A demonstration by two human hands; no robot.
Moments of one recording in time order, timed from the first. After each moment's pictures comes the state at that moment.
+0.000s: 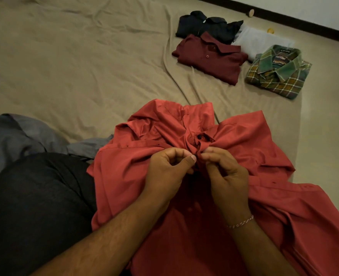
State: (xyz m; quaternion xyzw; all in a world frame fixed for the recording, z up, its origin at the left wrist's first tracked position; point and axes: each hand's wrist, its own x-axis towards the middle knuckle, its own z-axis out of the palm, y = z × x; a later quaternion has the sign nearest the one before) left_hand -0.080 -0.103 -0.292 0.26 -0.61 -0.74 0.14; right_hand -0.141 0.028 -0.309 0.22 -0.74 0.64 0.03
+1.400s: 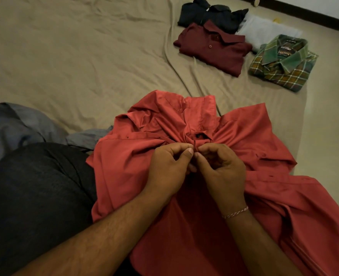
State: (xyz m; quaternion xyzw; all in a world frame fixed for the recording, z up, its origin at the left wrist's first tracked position) left_hand -0.080 -0.097 -0.303 0.26 -0.67 -0.69 0.14; right_hand -0.141 0.026 -0.316 0.22 -0.81 0.55 0.06
